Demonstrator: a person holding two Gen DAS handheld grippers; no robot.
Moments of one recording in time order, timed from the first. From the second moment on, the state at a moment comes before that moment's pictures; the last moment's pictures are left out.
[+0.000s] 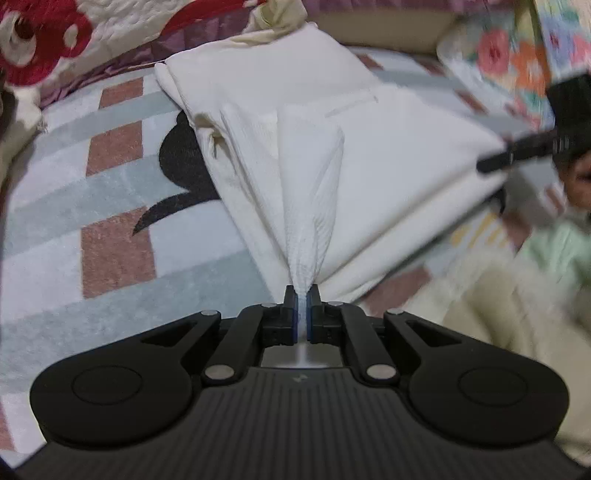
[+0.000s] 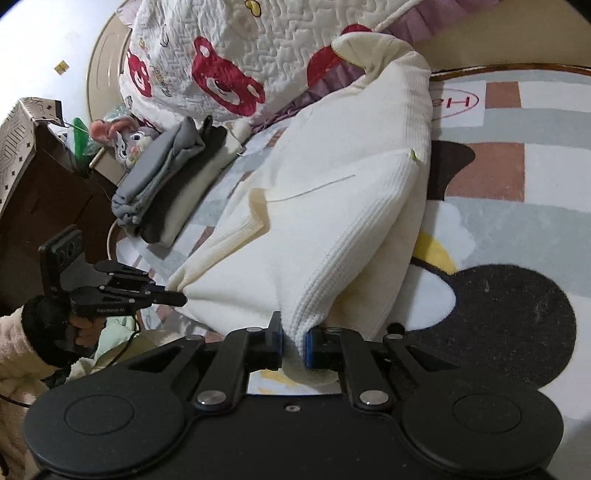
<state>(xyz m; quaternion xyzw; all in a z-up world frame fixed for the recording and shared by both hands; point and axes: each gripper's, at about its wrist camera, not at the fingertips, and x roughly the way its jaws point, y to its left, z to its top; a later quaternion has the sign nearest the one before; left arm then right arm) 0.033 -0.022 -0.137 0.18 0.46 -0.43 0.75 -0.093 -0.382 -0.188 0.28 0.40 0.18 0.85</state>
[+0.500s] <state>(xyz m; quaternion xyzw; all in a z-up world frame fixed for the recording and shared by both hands) 0.013 -0.057 -0.130 0.20 0.41 -0.50 0.74 -0.060 -0.396 -0.130 0.33 0.35 0.18 0.85</state>
